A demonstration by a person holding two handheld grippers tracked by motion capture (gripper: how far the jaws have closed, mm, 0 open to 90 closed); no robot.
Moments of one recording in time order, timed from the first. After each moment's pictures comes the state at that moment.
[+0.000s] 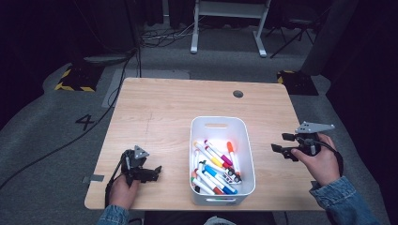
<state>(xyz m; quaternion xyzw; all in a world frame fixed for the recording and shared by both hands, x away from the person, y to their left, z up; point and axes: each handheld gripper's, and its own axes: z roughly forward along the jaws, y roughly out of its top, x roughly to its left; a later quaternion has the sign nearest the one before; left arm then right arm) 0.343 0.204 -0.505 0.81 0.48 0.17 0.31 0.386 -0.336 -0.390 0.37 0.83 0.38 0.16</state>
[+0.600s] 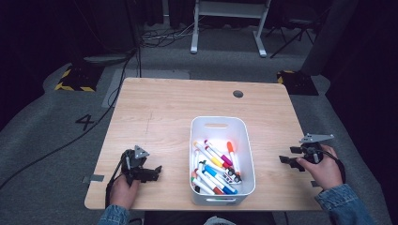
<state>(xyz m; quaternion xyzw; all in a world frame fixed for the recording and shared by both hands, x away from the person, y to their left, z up) 0.344 0.204 -0.505 0.81 0.48 0.16 0.31 0.389 -0.379 -0.451 0.43 0.84 0.32 0.13</state>
